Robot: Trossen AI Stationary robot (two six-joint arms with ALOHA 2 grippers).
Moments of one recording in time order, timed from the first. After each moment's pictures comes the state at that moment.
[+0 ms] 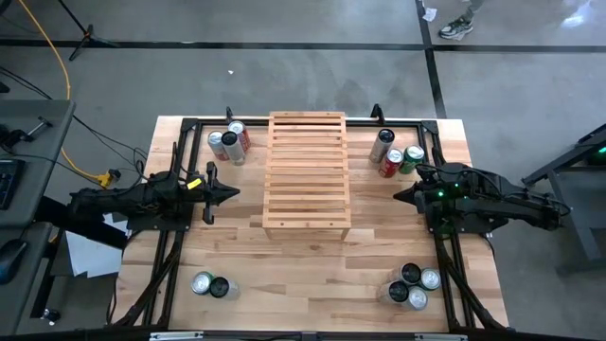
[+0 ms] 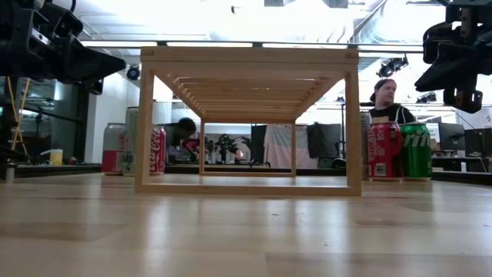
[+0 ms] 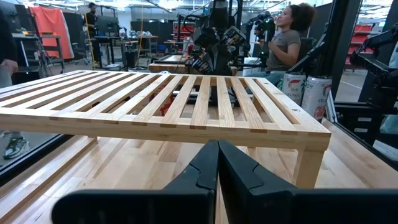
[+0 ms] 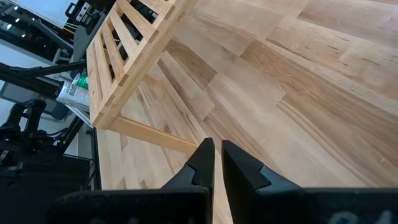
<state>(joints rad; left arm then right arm) 0.06 0.00 0.01 0.01 -0.02 -0.02 -0.18 0.17 0.39 -0.72 -0.12 0.80</state>
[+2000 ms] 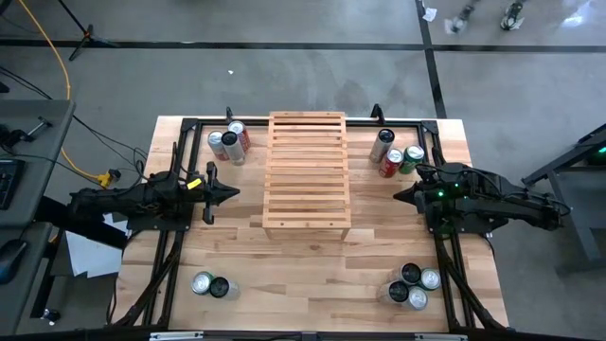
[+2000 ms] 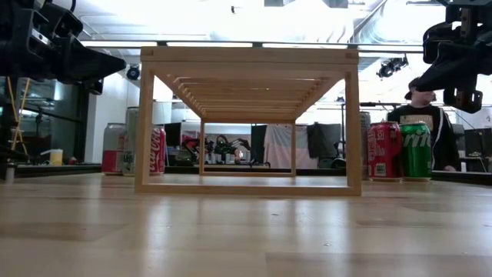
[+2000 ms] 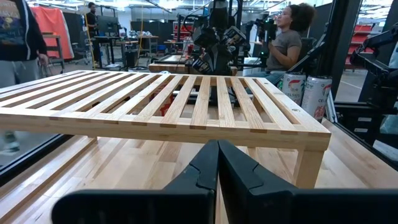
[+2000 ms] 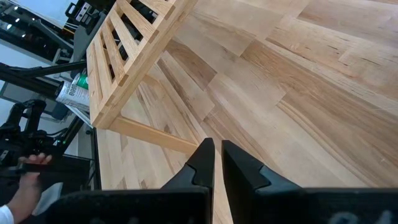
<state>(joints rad) 0.06 0.00 0.01 0.01 -0.02 -0.02 -0.18 0.17 0.39 -0.72 -0.12 0.80</state>
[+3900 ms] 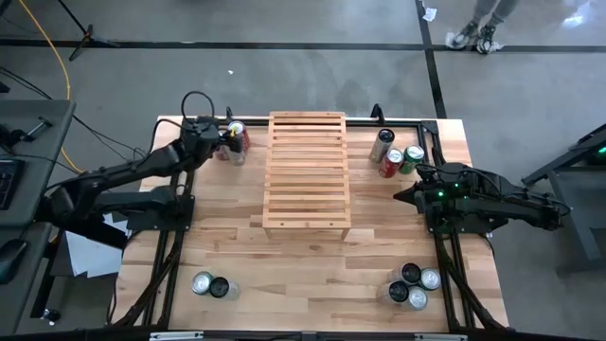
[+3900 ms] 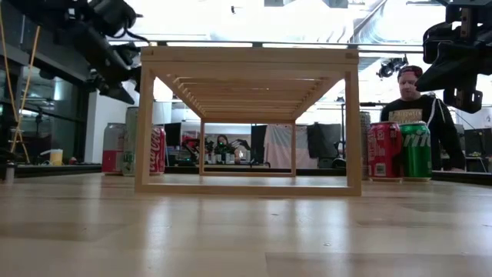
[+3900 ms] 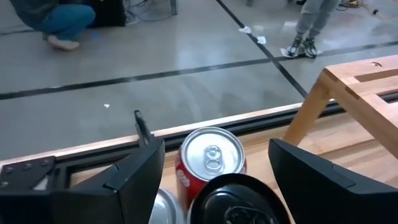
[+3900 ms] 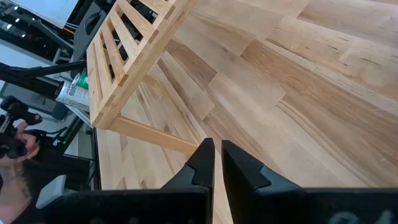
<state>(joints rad) 0.58 0.90 0.54 -0.17 -0.59 -0.39 -0.18 0.17 0.39 -0.72 -0.12 0.80</state>
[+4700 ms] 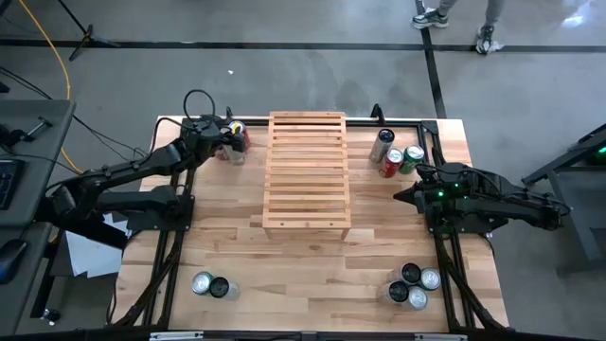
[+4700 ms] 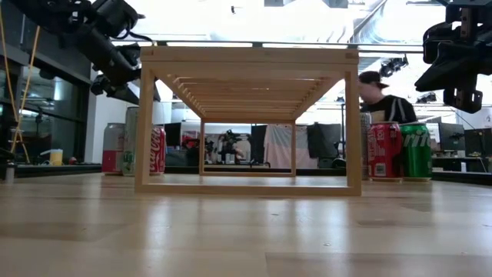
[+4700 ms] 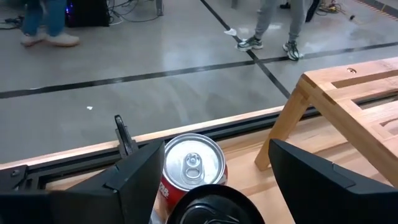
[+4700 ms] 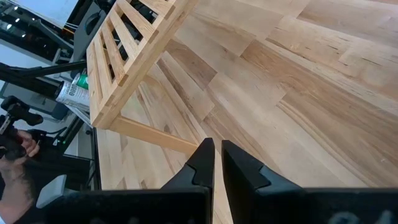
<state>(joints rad) 0.60 0.92 0.54 -0.11 -0.53 -0.38 -0.18 0.17 0.39 -0.72 -0.12 0.80</state>
